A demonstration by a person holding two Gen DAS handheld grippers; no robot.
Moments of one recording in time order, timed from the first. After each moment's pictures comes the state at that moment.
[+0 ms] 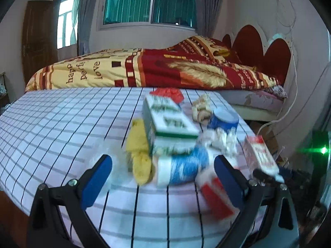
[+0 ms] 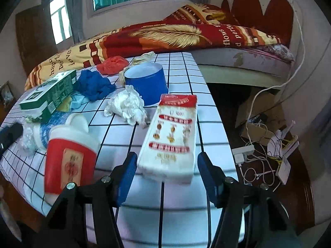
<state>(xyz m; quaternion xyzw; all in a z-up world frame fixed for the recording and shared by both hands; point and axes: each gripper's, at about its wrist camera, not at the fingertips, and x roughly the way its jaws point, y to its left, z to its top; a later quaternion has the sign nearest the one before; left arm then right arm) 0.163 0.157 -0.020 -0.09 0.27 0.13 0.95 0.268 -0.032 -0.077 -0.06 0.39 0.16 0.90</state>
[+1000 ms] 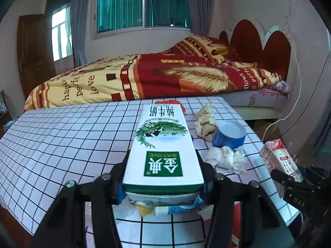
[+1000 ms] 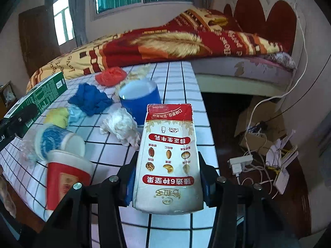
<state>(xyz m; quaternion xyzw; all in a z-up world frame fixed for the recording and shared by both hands) 0.191 0.154 0.002 -0.04 0.27 0.13 0.95 0.281 -0.045 -0.049 -0.06 0.37 0.17 0.91</state>
